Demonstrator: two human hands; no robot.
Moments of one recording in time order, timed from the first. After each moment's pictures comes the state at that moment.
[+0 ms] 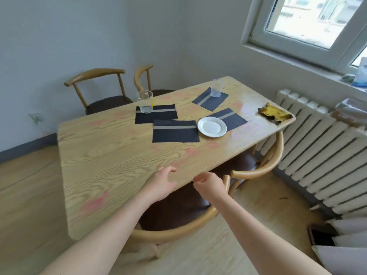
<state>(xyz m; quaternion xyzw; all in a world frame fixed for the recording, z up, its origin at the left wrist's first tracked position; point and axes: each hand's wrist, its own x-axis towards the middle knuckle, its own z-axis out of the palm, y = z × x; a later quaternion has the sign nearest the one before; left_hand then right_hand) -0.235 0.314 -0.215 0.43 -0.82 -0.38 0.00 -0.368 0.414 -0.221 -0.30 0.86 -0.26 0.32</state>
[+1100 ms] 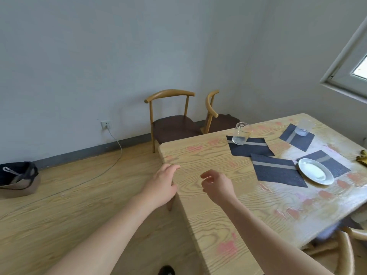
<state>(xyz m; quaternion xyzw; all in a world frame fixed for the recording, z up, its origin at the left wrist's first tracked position) 0.110 0.012 -0.175 0.40 -0.86 -0.30 0.09 -0.055 0.087 -0.186 -0.37 0.84 -0.28 0.27</state>
